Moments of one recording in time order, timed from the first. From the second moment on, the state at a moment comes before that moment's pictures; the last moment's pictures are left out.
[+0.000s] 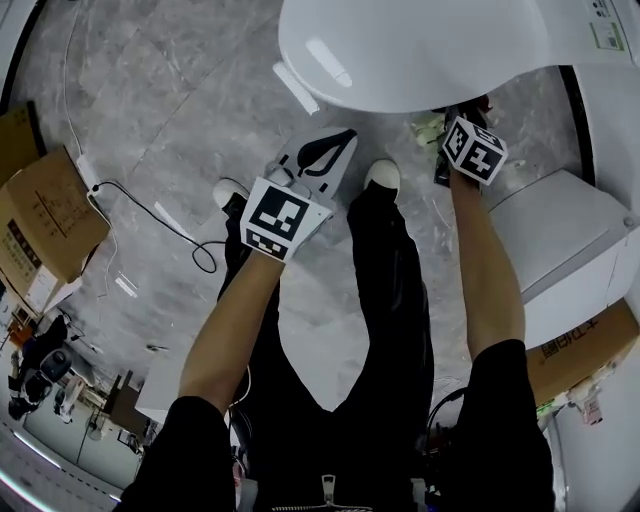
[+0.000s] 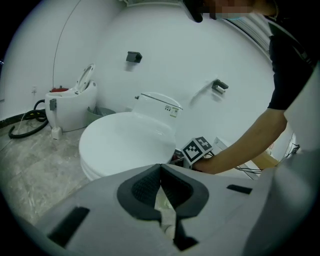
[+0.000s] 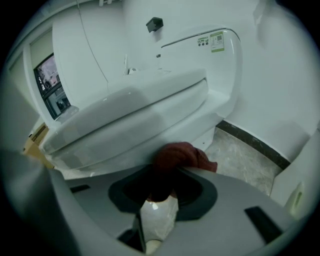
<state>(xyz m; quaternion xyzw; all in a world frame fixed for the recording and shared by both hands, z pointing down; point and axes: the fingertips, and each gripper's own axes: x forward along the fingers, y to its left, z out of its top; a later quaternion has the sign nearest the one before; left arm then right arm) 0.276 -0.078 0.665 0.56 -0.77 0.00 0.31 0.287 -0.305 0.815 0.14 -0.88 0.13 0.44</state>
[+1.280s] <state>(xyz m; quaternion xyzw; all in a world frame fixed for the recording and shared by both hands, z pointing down) 0.154 0.216 0.665 0.49 -0.81 -0.01 0.33 0.223 -0.017 0.818 0.18 -0.83 0.24 0.46</state>
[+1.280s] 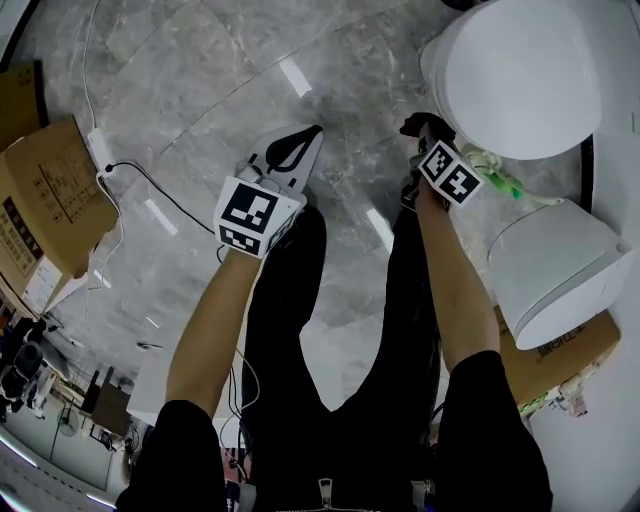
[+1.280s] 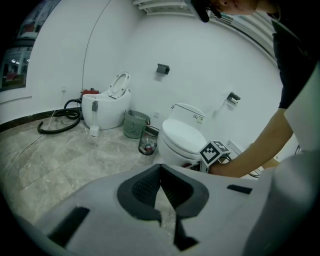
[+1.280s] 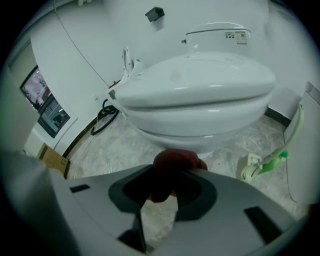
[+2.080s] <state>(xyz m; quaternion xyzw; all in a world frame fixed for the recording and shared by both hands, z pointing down) 0.061 0.374 0.507 0.51 -0.81 0.01 0.29 0.128 0.138 0.596 0.12 -0.88 0.19 0.41</state>
